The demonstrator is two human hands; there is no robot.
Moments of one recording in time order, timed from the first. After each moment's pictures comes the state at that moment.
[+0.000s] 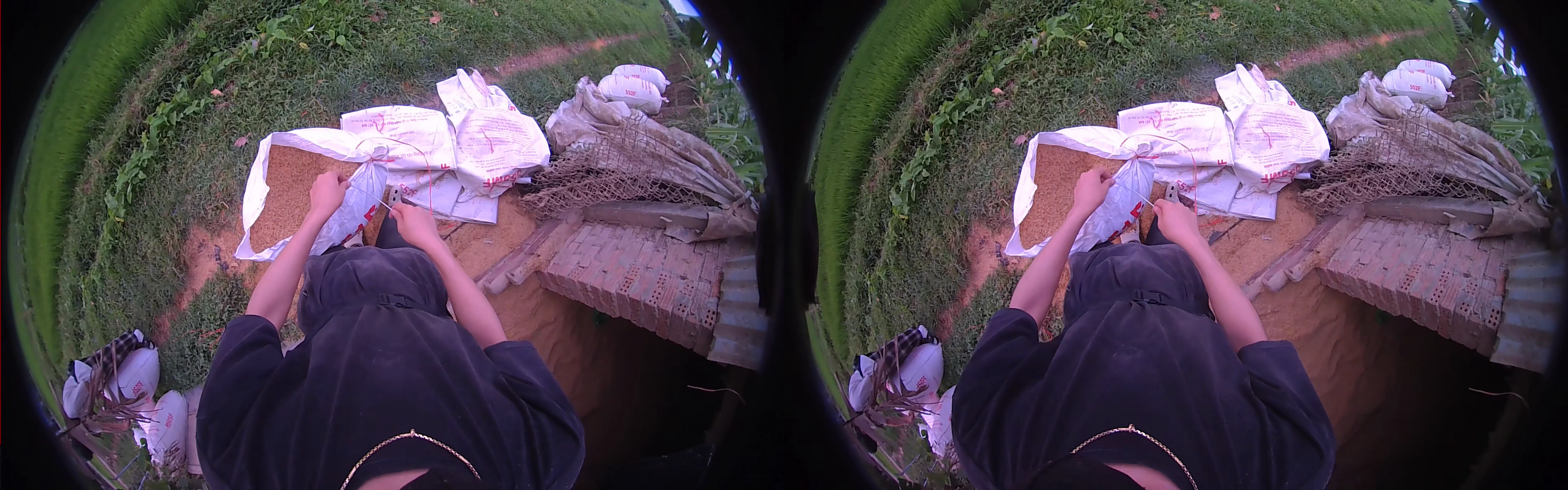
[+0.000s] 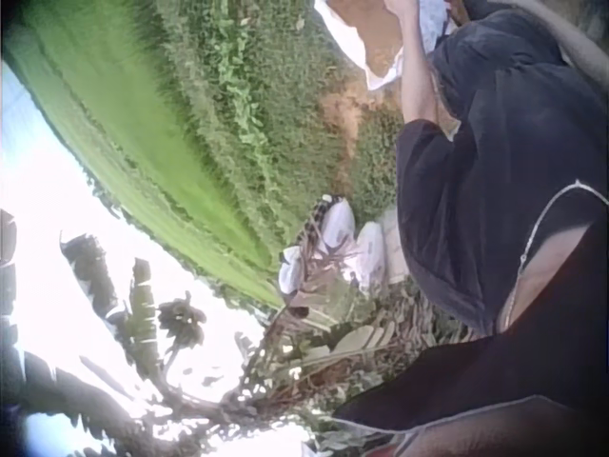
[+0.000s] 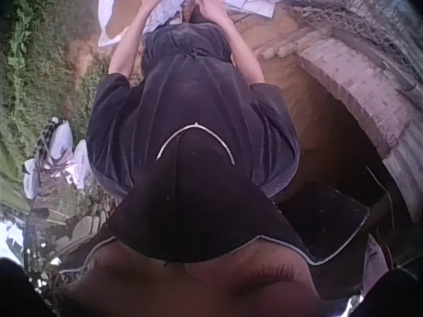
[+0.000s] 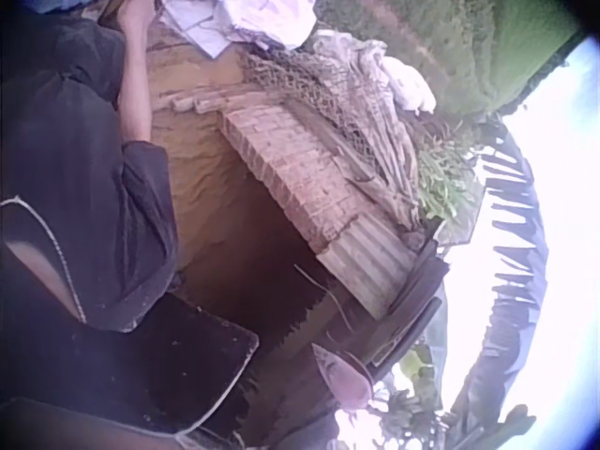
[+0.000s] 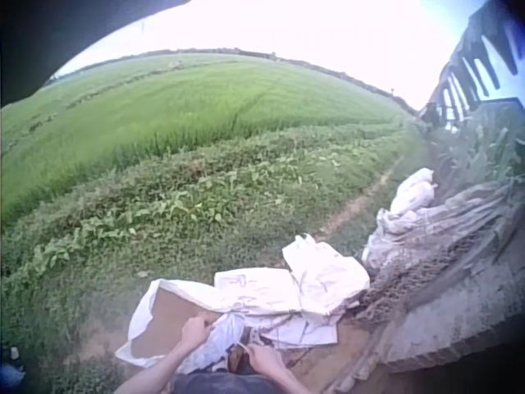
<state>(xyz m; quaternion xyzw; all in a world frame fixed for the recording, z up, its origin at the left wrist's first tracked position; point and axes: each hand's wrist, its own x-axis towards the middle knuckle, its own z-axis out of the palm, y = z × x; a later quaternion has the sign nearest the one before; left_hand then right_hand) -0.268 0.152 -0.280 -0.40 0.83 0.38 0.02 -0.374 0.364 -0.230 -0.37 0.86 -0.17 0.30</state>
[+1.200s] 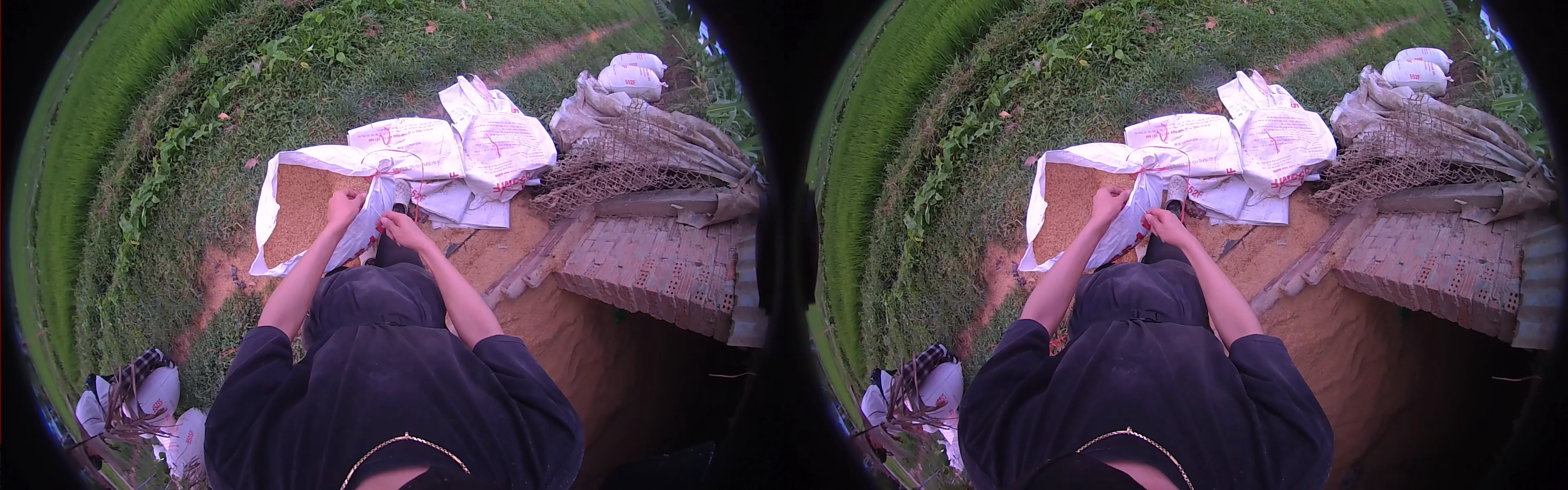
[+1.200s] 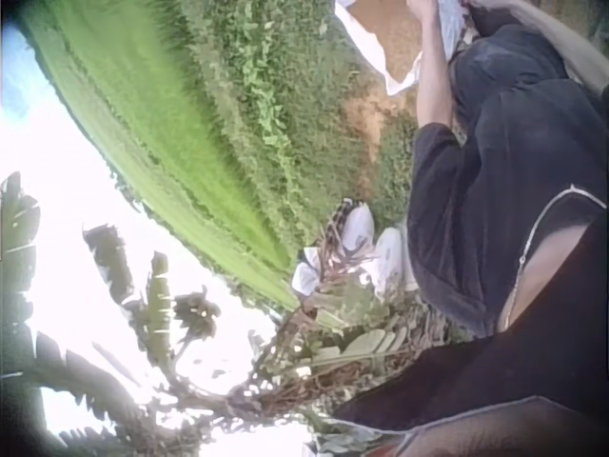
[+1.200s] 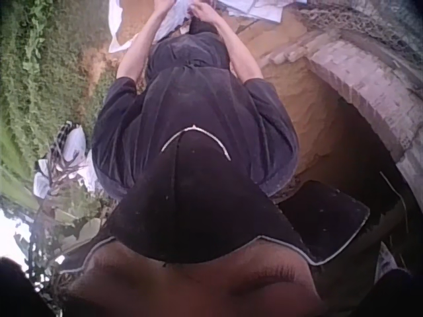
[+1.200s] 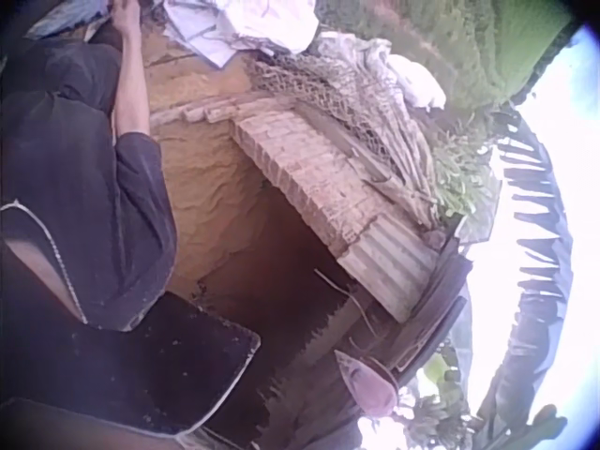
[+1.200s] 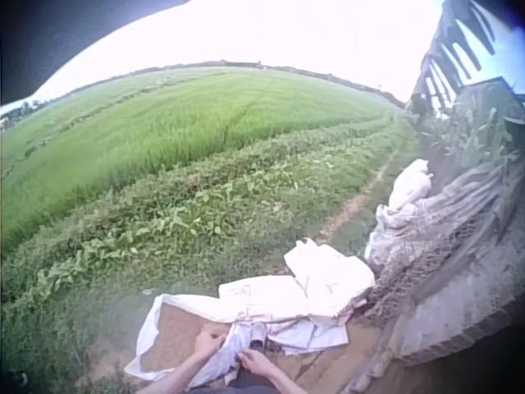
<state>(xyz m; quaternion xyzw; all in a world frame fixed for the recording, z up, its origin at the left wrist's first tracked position) -0.273 0.160 -0.318 -0.46 0.72 0.52 -0.01 -0.364 0.339 -0.305 -0.24 0.69 -0.41 0.54</state>
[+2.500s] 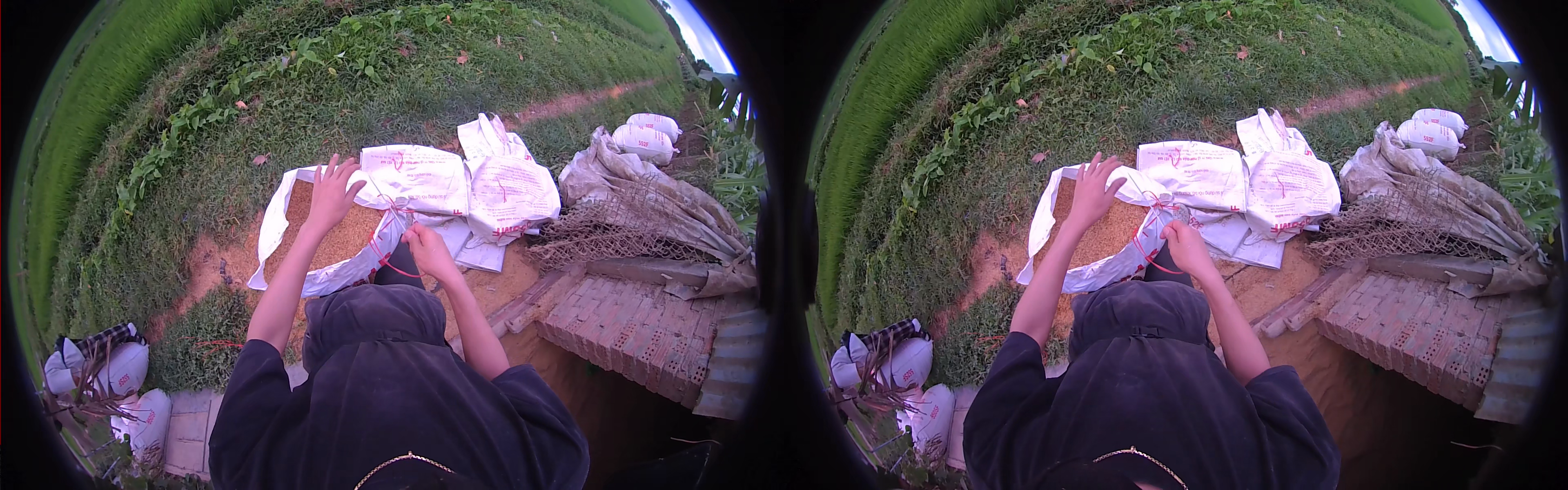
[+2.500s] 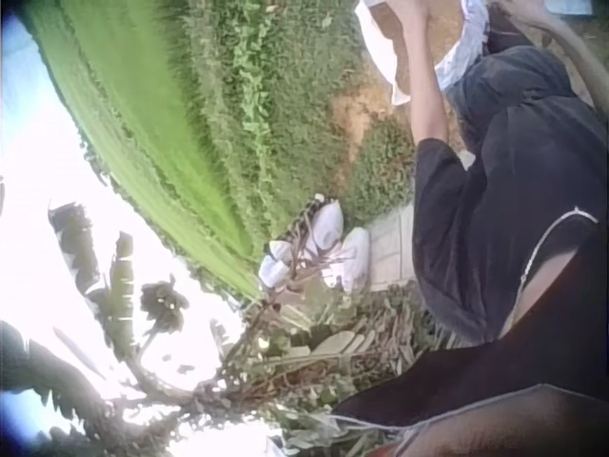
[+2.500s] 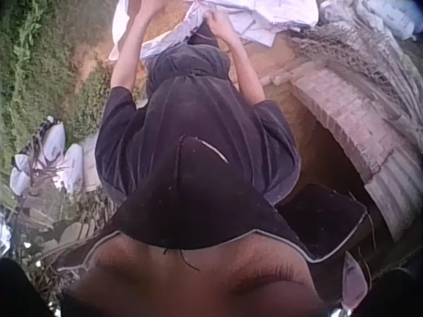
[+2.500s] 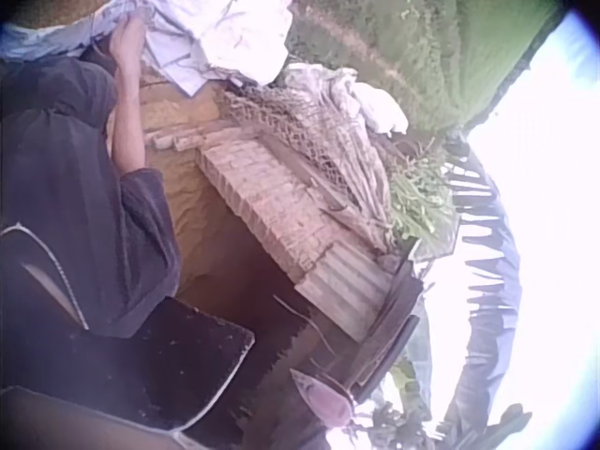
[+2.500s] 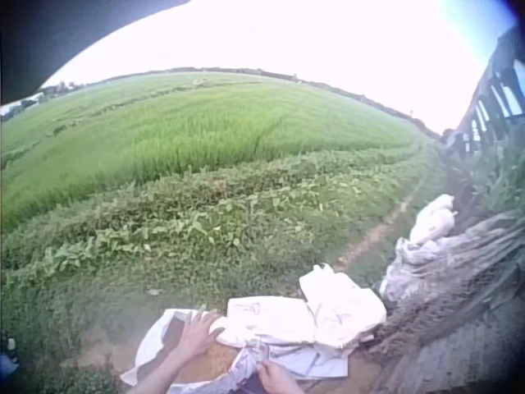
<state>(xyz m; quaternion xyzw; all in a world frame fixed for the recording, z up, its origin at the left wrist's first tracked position) -0.292 0.093 -0.224 -0.24 0.92 0.14 -0.28 -0.405 0.316 -0.184 -0.36 0.76 -0.41 0.35</state>
